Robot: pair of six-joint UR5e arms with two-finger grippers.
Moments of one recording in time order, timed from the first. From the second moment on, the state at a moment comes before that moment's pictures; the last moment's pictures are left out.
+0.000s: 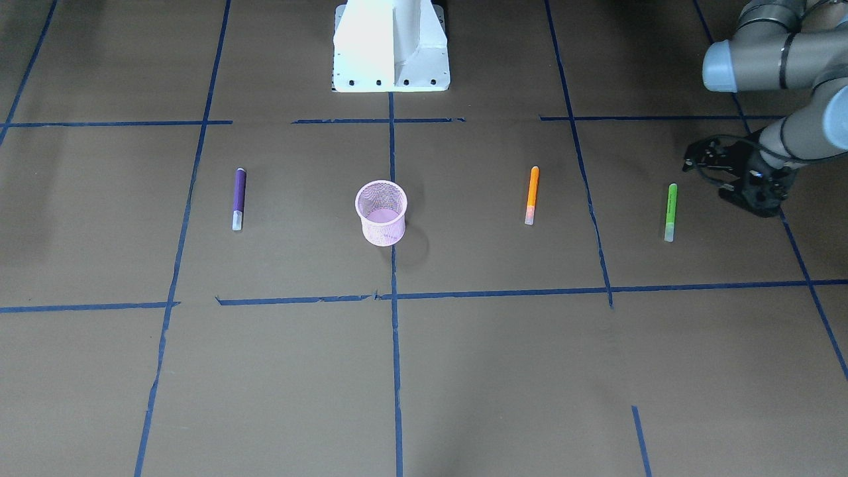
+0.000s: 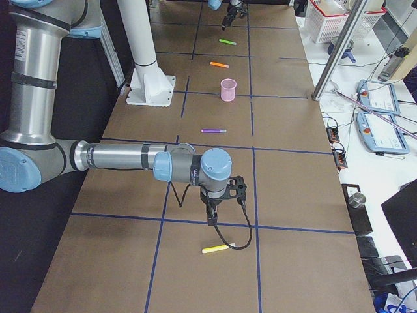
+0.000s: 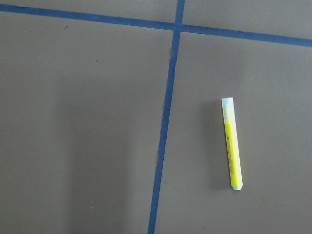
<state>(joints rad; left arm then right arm) -1.03 -1.67 -1.73 -1.44 -2.37 0.01 1.55 -1.77 1.80 -1.64 2.35 -0.13</state>
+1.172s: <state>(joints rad) -0.98 -1.82 -1.51 -1.55 -2.28 -0.09 1.55 -1.76 1.77 -1.64 2.35 -0.14</state>
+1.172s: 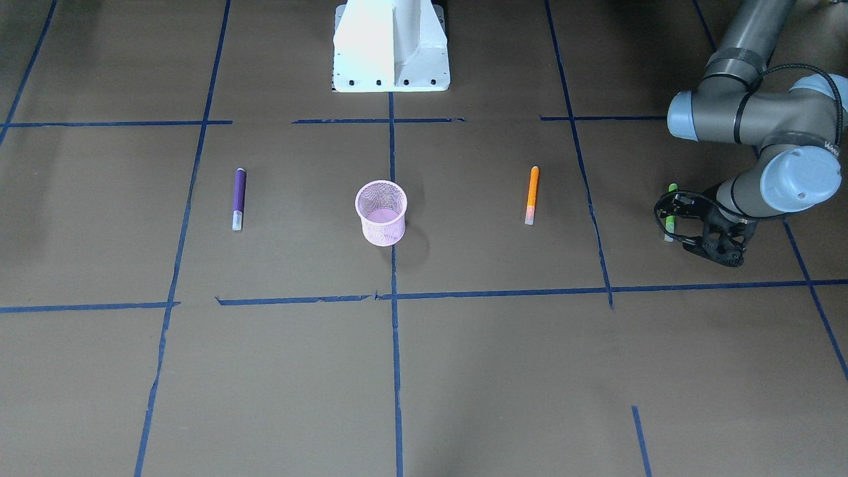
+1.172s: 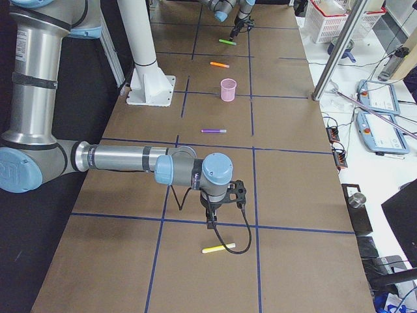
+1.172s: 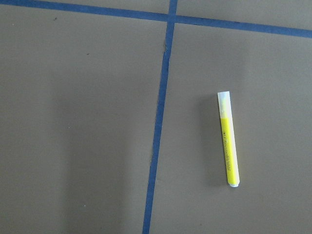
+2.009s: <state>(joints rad) -0.96 -1.82 -1.50 -1.57 -2.29 -0.08 1.55 -1.76 1.77 -1.64 2.35 -0.14</state>
